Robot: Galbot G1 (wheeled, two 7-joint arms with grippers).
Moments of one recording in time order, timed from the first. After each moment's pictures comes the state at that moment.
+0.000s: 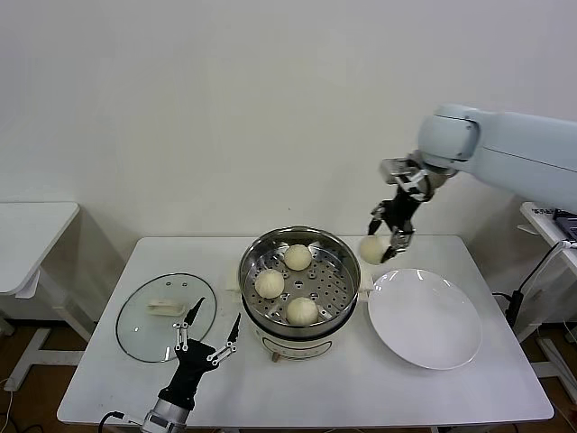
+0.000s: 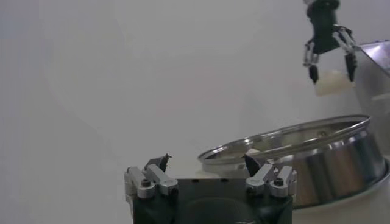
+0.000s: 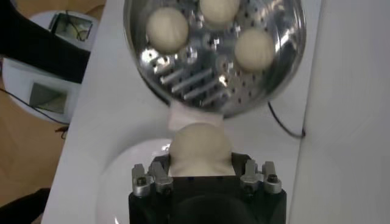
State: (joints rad) left arm 1.55 -1.22 -0.37 -1.87 0.03 -0.45 -0.03; right arm 0.92 0.96 -1.66 1.34 0.66 -0.20 -1.17
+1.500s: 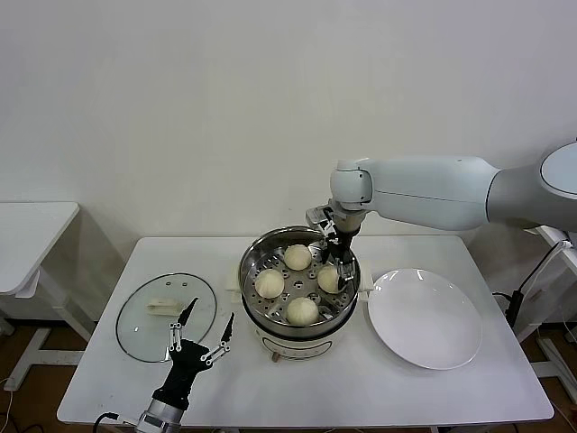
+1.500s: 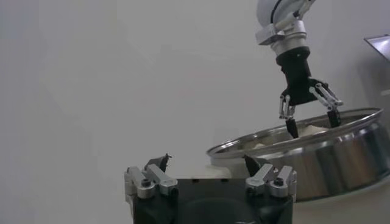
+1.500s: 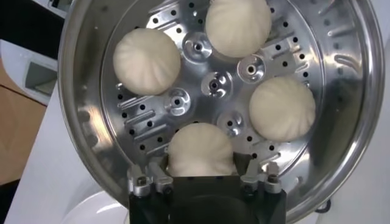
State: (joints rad) left arm 1.55 -1.21 -0.39 -1.86 0.03 -0.46 -0.04; right arm 0.73 1.22 -1.70 1.19 0.63 -0.23 -1.07
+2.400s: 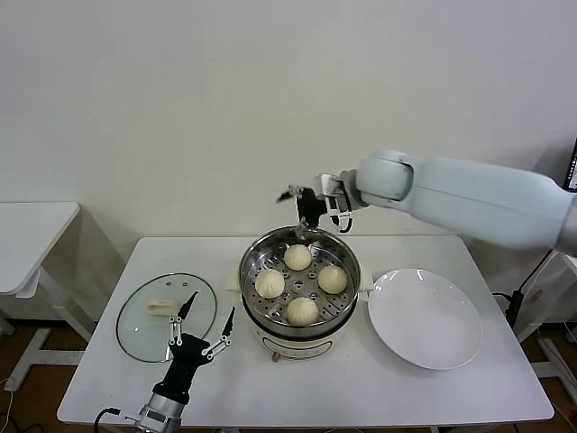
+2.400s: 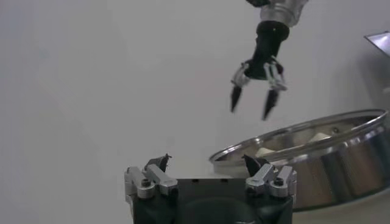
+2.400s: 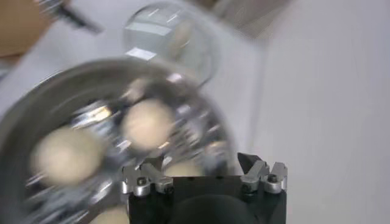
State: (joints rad) left arm 1.54 -1.21 -0.39 -1.89 0.11 -0.42 -0.07; right arm 0.57 0.89 -1.30 1.45 0.70 -0.01 -0.30
